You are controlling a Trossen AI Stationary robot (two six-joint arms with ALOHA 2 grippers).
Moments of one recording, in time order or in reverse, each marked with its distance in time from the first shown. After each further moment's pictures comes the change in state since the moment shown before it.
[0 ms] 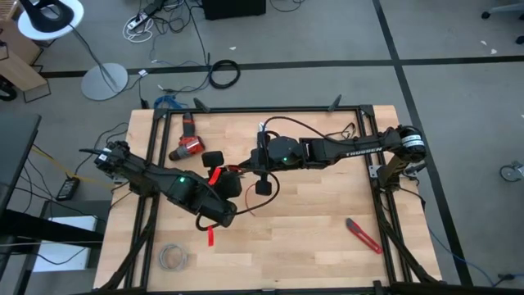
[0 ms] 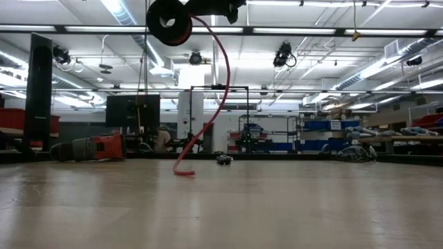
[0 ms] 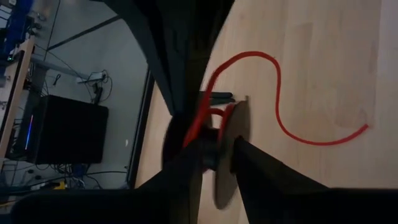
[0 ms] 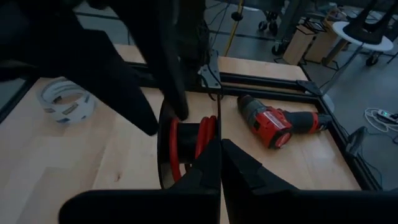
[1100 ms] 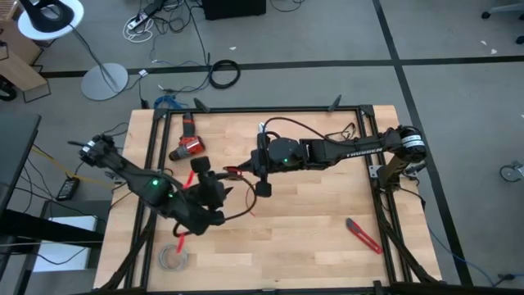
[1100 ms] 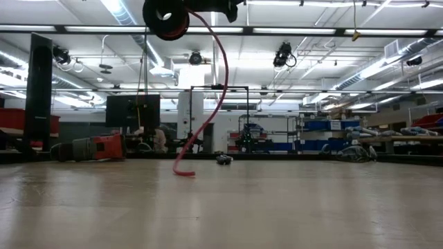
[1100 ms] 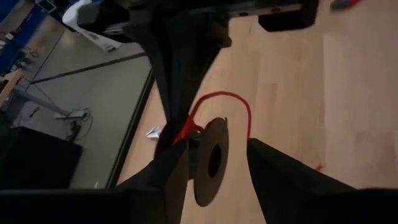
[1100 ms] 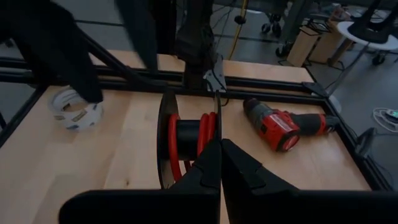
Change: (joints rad) left arm -0.125 -0.183 -0.187 0.259 -0.073 -0.002; right arm 0.006 0.001 0.000 0.013 -0.006 0.031
